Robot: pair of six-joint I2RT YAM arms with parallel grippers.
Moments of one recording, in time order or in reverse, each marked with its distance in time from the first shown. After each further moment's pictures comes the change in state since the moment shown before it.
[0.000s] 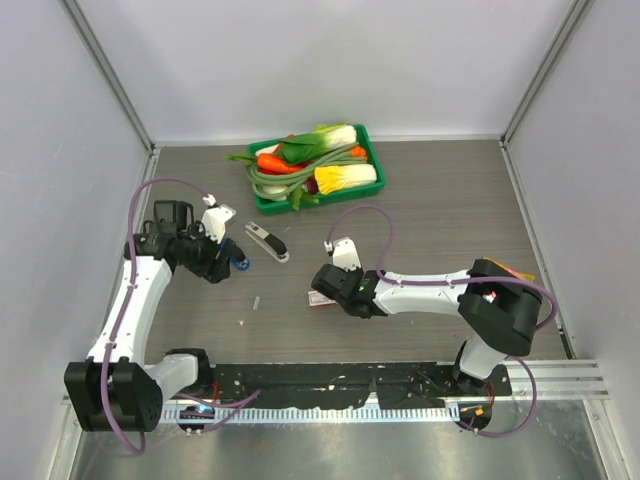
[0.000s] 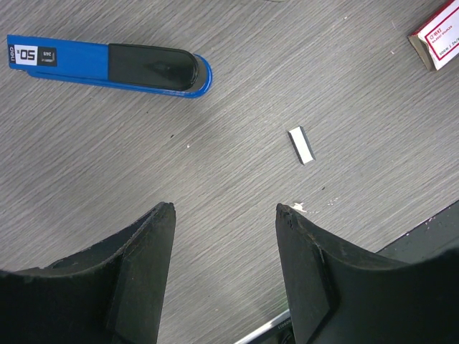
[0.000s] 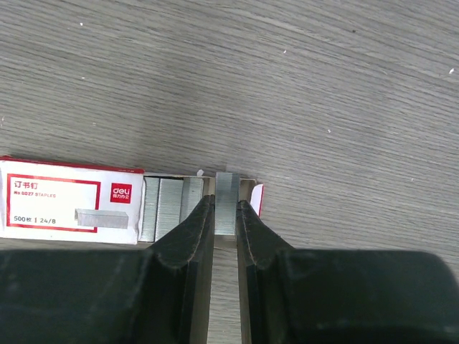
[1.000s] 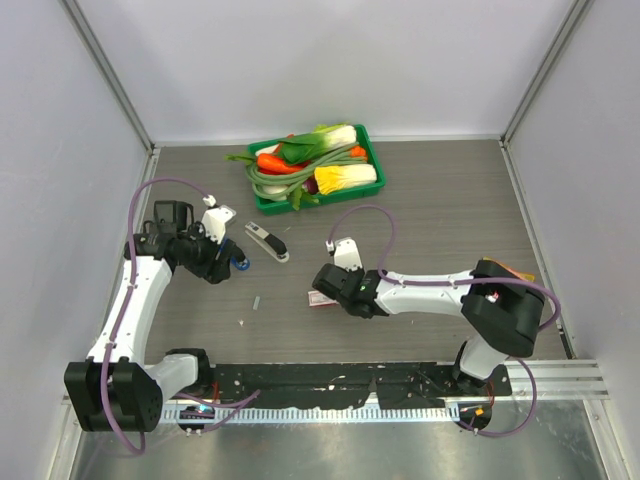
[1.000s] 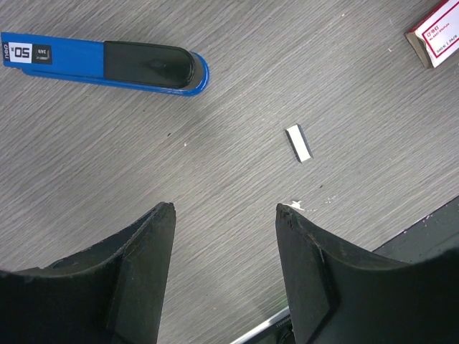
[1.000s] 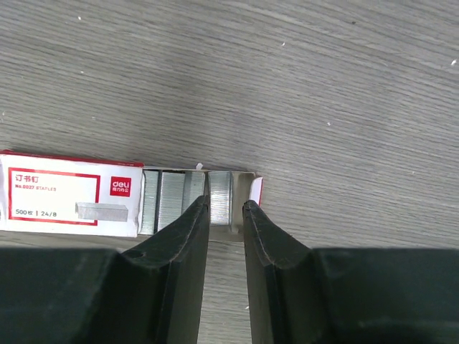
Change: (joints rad) left arm 0.000 0.000 0.000 -0.008 0.002 0.002; right arm -0.002 -0.006 -0.001 -0.016 -0.016 0.018
